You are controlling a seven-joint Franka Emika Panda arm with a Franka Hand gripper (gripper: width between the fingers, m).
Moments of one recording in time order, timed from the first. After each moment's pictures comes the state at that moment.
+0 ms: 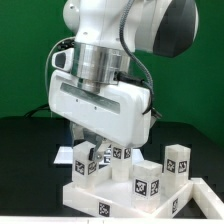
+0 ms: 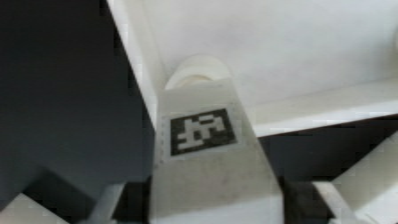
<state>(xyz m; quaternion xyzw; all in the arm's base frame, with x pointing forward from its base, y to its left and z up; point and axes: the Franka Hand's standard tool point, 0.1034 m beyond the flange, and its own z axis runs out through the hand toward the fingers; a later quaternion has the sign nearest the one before) 0.575 -0.051 0.086 0.90 -0.43 0.02 0.06</state>
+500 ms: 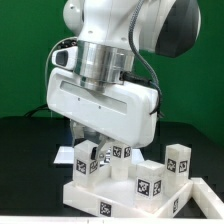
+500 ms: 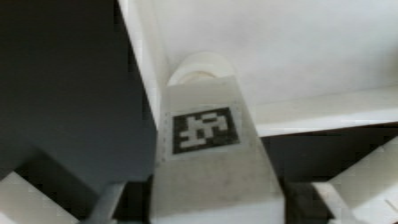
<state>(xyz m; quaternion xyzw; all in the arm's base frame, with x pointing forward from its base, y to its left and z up) 0.577 -0.050 0.089 0.91 -0.40 0.02 0.07</state>
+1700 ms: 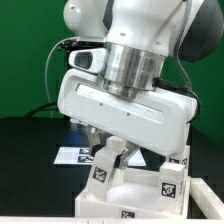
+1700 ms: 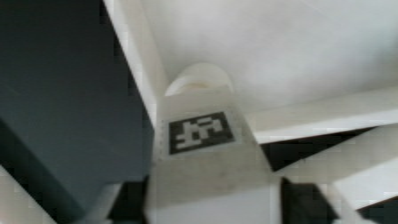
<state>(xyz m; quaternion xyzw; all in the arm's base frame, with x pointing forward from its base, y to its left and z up) 0.607 -0.020 0.088 0.95 -0.30 0.02 0.10</state>
